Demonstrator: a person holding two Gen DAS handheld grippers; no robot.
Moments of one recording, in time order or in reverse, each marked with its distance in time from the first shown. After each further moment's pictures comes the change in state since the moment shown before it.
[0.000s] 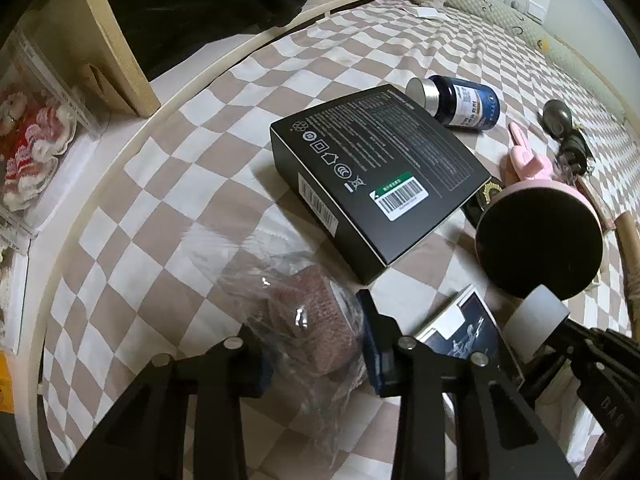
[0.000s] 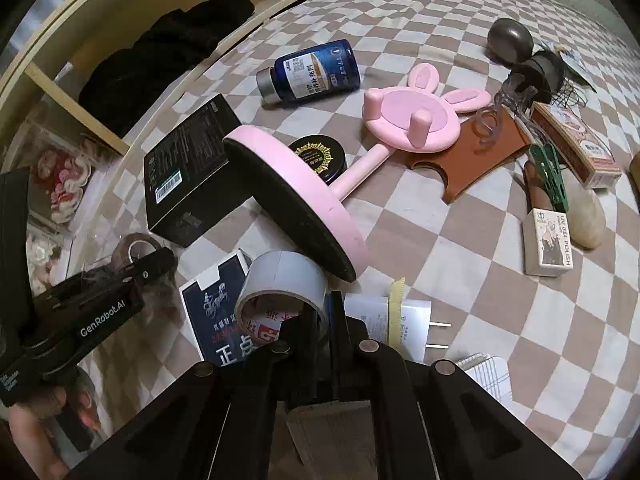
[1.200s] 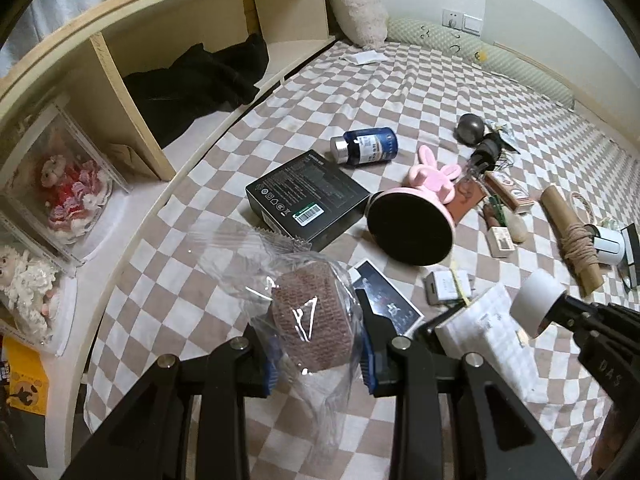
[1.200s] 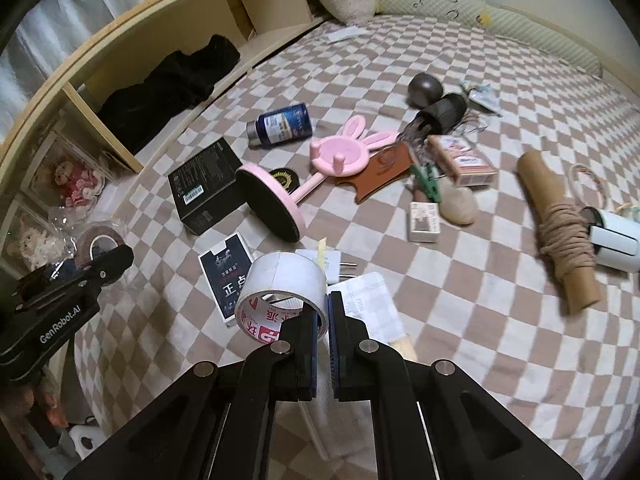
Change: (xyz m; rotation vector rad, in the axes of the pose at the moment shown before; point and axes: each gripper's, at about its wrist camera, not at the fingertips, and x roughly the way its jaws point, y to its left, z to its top) left arm -0.129 -0.036 -0.034 0.105 -0.145 -0.051; right arm -0.127 -0.008 -0.051 0.027 -0.128 -0.113
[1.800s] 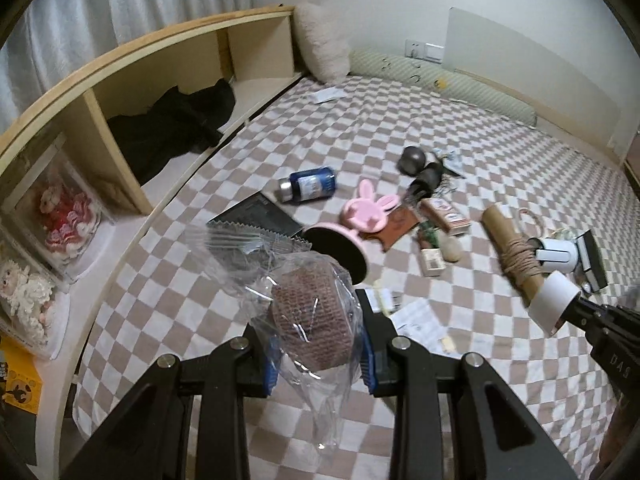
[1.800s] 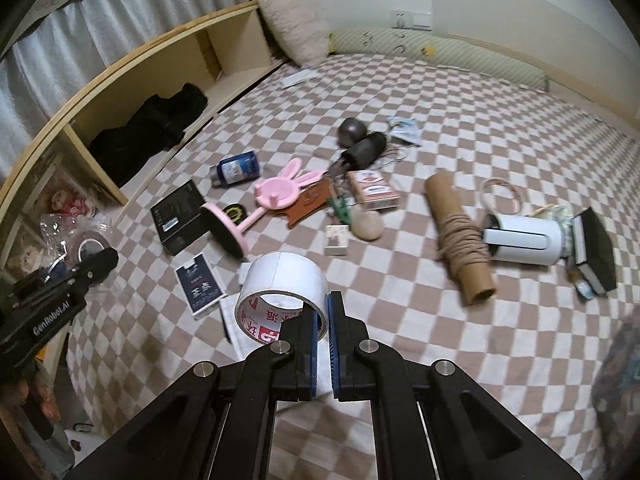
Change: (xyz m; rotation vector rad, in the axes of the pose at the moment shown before) left arm -0.062 -0.053 0.003 0.024 -0.106 -0.088; right arm -0.090 -0.052 -0.016 0.033 -0.113 -0.120
